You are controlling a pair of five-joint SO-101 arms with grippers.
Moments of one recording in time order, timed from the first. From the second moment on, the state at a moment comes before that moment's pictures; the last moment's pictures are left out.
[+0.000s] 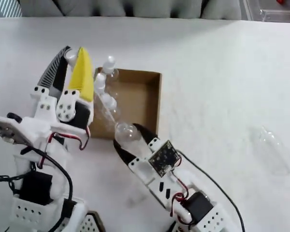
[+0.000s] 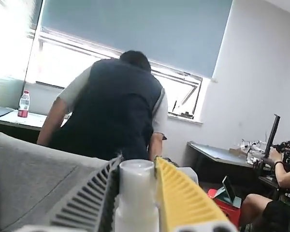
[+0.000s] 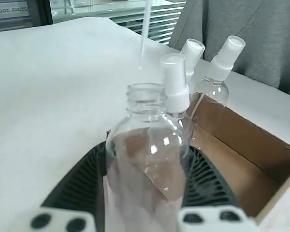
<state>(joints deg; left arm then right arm) 8.5 -73.7 54.0 12.8 15.5 -45.5 -102.7 96.4 26.6 7.3</state>
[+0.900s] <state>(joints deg) 8.3 -73.7 54.9 11.2 18.6 -45.5 -102.7 96.4 26.8 7.3</state>
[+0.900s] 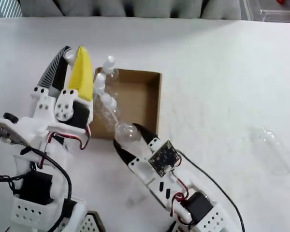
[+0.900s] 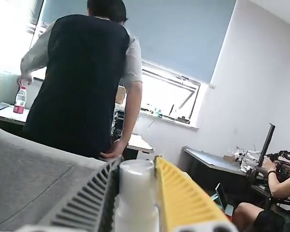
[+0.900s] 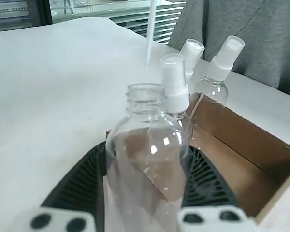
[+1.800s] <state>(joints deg) 9.5 -85.1 64.7 12.9 18.8 -45.5 -102.7 96.4 27.9 7.3</state>
